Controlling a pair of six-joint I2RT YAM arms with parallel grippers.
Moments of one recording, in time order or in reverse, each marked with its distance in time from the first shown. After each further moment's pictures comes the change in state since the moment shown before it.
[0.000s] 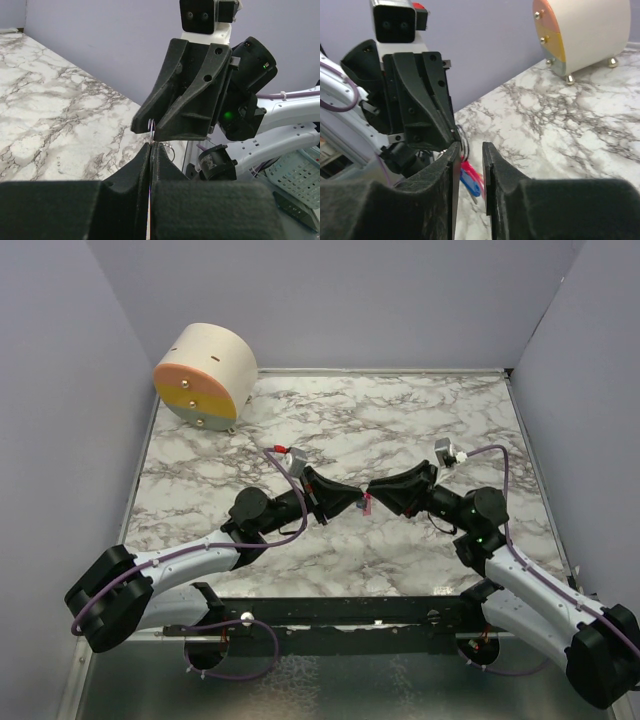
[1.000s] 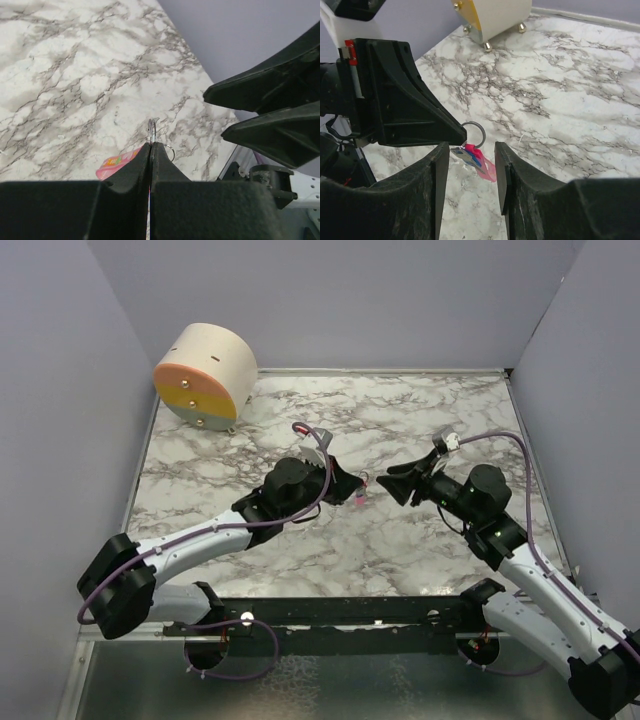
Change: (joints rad) left arm -0.014 0.077 0.261 -0.581 -0.261 -0.026; right arm 0.000 -0.082 0.222 -0.647 0.241 -0.327
